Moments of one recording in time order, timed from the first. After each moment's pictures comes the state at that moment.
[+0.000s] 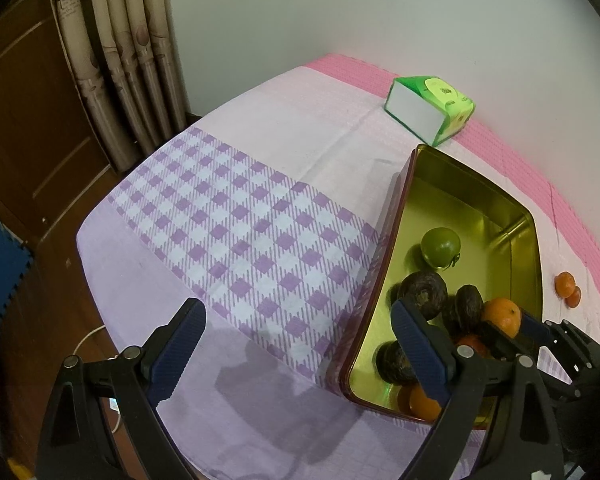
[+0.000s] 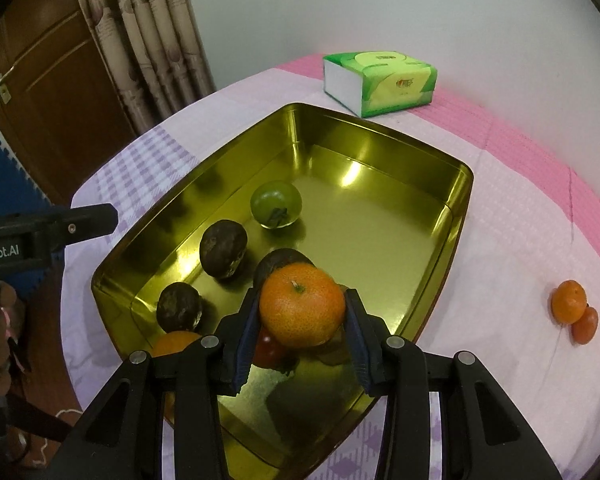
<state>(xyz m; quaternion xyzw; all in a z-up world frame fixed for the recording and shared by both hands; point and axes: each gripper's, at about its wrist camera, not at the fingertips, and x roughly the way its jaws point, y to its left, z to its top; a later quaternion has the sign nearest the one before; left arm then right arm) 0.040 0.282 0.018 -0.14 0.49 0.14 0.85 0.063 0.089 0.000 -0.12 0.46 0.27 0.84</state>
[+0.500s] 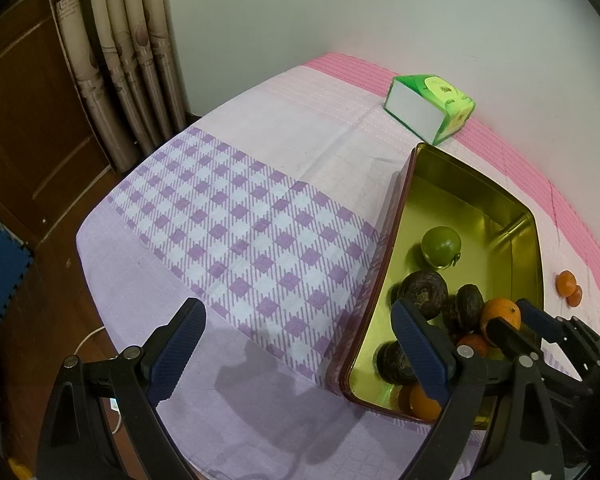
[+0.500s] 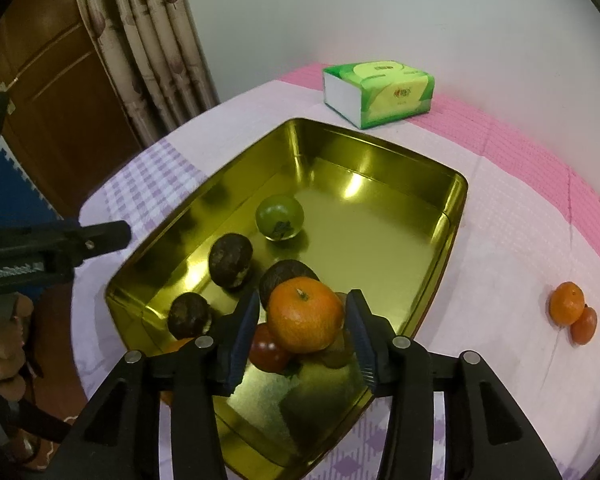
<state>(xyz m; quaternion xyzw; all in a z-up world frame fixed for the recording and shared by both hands) 0.040 0.281 0.017 -0.14 0.49 0.14 0.85 0.062 0.086 0.012 -0.10 0.44 0.28 0.85</state>
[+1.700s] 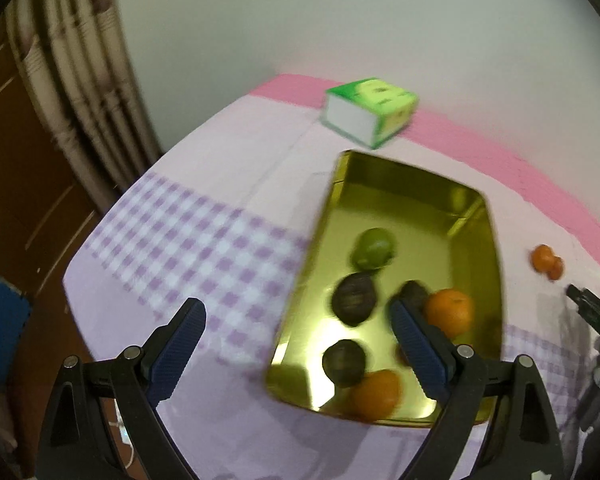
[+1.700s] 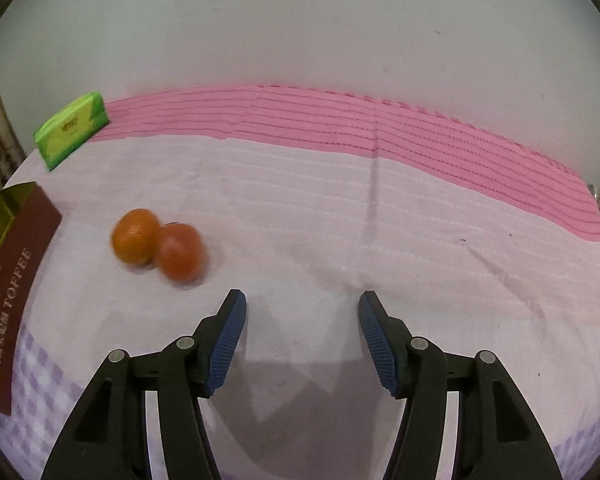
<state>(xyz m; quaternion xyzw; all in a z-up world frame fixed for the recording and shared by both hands) 0.047 0.221 0.043 -0.07 0.47 0.08 0.88 0.120 -0.185 -0.019 -0.02 0.44 -0.03 0.90</state>
